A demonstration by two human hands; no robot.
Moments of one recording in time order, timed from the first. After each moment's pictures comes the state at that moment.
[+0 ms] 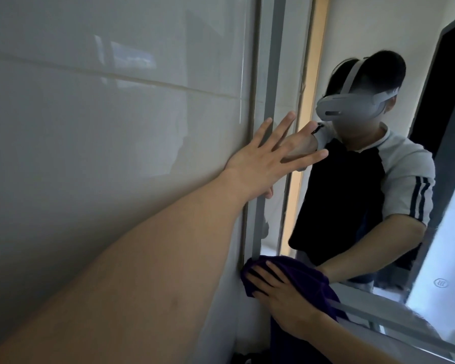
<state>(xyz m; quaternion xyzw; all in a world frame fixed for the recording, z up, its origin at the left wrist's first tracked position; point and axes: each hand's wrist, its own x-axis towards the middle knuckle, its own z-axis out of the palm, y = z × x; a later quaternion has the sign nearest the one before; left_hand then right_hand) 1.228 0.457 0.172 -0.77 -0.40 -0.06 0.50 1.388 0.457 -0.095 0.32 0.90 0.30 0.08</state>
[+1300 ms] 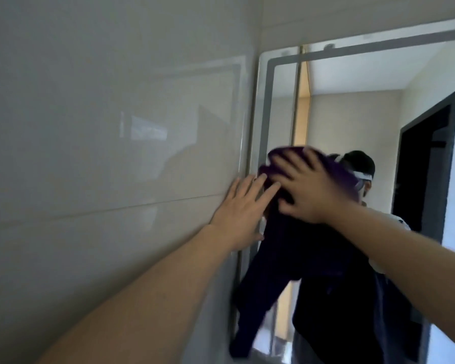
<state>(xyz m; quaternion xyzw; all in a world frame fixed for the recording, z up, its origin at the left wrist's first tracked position) 1.217 0.397 0.235 -0.77 -0.49 -0.22 0.33 1.414 0.460 0.294 0.37 0.76 0.51 -0.16</state>
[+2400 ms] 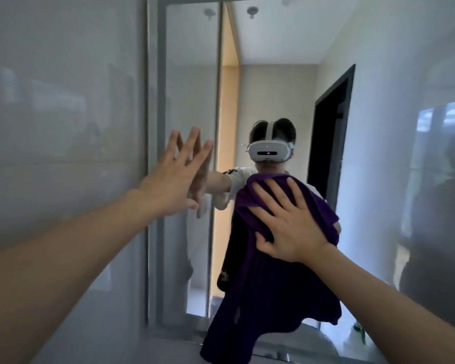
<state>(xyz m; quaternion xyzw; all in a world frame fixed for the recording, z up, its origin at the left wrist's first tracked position) 1.282 0.427 0.241 -0.79 -0.51 -0.21 0.27 1.556 0.406 0.162 0.42 0.74 0.49 -0.20</state>
